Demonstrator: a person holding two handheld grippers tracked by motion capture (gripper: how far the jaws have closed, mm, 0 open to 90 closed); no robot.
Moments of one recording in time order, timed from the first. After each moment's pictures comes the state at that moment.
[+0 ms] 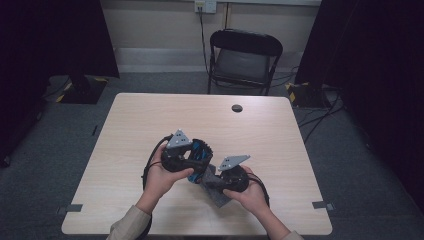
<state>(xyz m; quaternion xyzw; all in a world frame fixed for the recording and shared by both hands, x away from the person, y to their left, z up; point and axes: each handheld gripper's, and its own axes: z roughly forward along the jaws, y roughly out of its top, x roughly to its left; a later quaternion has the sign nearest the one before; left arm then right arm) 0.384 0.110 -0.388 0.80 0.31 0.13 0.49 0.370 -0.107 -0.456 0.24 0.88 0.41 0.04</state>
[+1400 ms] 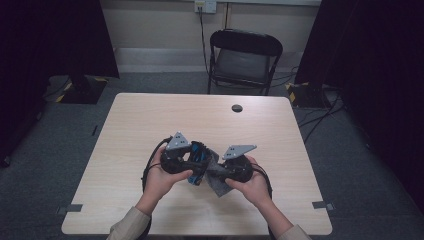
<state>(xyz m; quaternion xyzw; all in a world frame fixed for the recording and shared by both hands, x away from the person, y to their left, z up) 0.384 0.111 -0.395 0.80 0.32 0.12 0.49 0.382 -0.112 -0.424 0.25 0.86 0.44 0.07</state>
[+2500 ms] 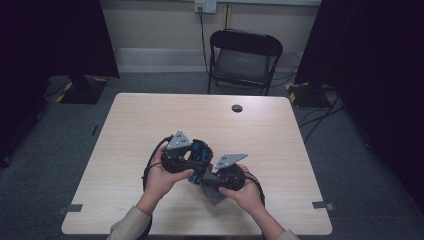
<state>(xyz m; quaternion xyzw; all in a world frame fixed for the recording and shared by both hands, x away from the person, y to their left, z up) 0.383 0.108 -0.389 0.80 0.31 0.13 0.49 0.372 -0.095 -0.453 0.25 0.87 0.43 0.05</state>
